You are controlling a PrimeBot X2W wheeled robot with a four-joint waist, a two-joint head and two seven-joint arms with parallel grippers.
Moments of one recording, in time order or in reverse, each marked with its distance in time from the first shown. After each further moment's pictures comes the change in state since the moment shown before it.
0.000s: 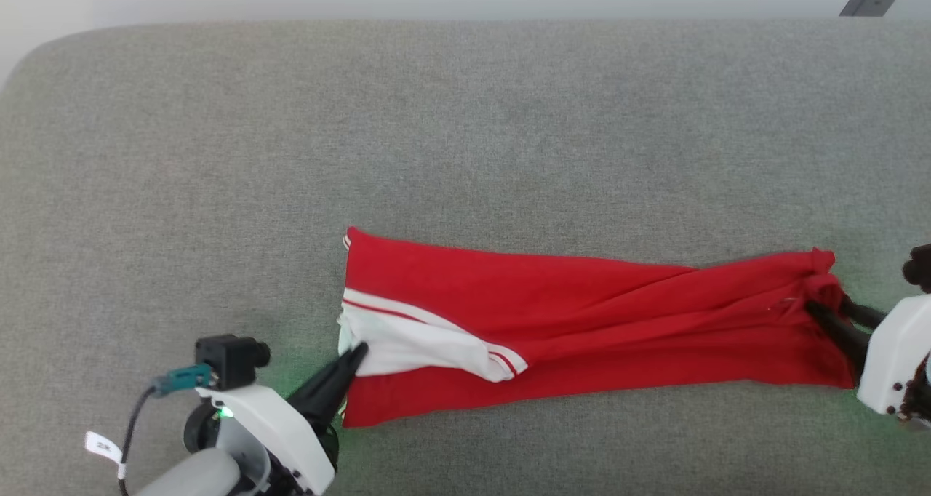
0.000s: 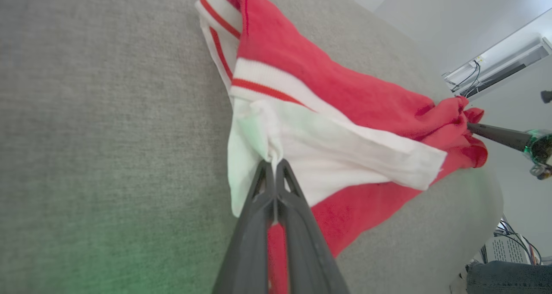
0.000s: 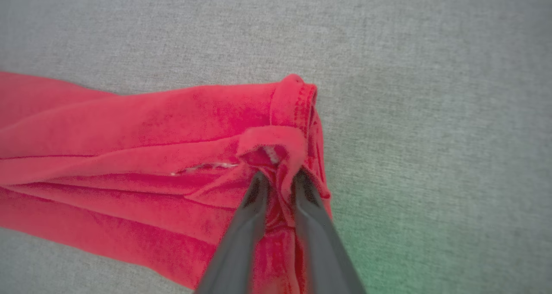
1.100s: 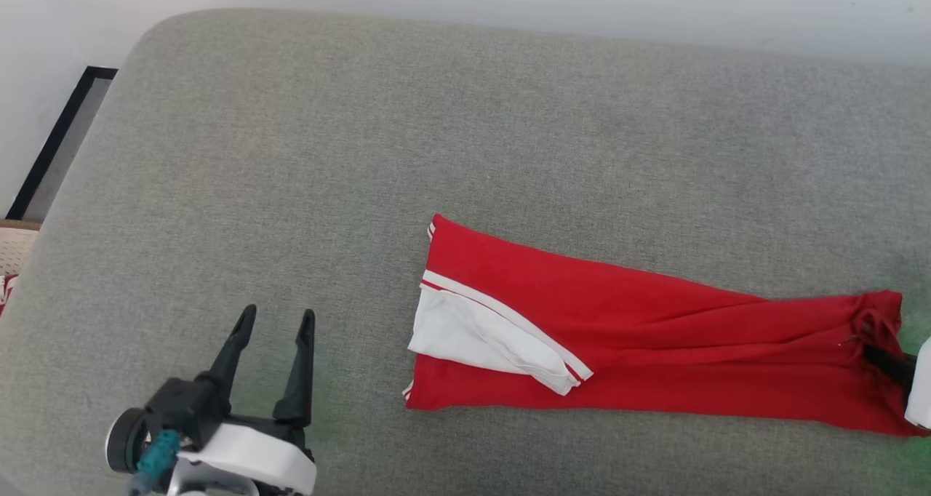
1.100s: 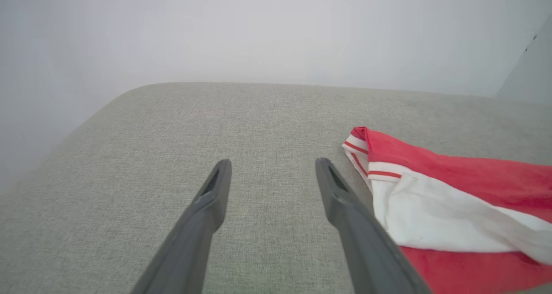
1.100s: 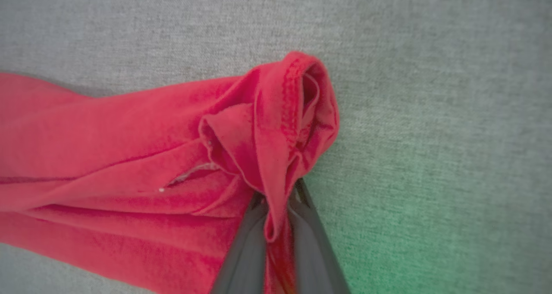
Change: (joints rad) left arm 0.368 -0.404 0.870 -0.163 0.984 -0.021 -0.002; right arm 0.096 0.043 -0.237 0.058 -0.013 0.000 0.278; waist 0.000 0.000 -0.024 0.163
